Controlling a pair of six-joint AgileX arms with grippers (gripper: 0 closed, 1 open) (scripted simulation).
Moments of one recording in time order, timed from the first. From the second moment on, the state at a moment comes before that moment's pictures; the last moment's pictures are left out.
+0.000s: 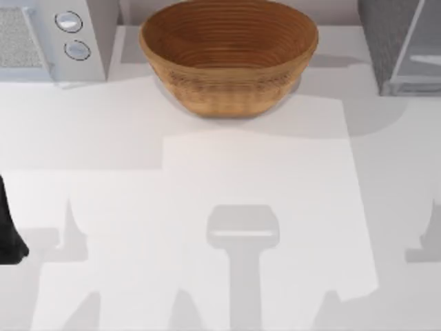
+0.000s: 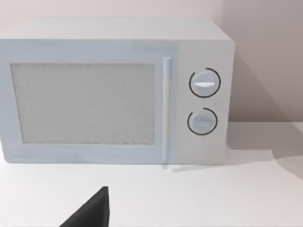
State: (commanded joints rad) left arm 0.00 0.00 0.00 0.00 0.00 0.00; right arm 0.00 0.00 0.00 0.00 0.00 0.00
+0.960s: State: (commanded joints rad) left arm 0.00 0.00 0.00 0.00 0.00 0.00; right arm -0.08 0.64 0.32 0.39 -0.08 -0.01
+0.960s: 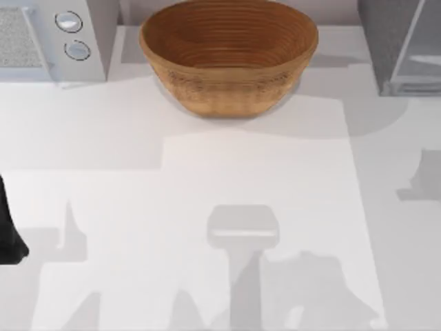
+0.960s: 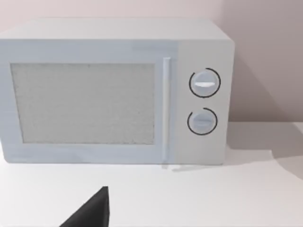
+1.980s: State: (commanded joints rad) left arm 0.00 0.00 0.00 0.00 0.00 0.00; right arm -0.27 2.08 0.93 1.15 -0.24 0.01
